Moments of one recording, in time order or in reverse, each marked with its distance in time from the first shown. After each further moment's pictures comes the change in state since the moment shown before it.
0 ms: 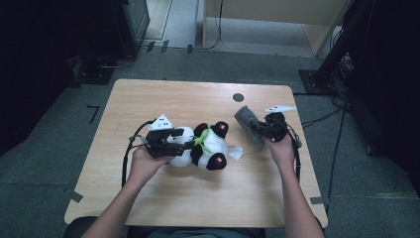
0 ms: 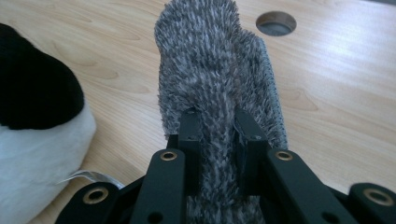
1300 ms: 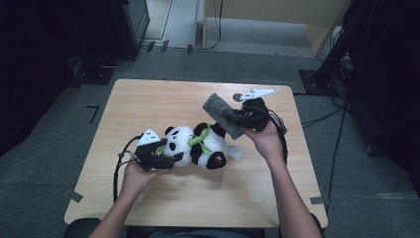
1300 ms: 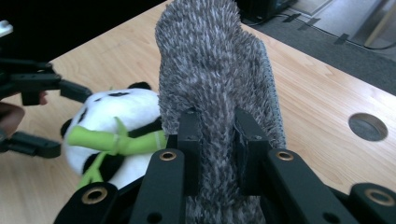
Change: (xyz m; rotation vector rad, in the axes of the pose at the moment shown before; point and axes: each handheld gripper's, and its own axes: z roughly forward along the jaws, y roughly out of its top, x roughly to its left) left arm 0.013 -0.052 -0.012 -0.004 0.095 -0.103; right arm 0.097 0.075 -0.042 -0.058 0.196 -0.196
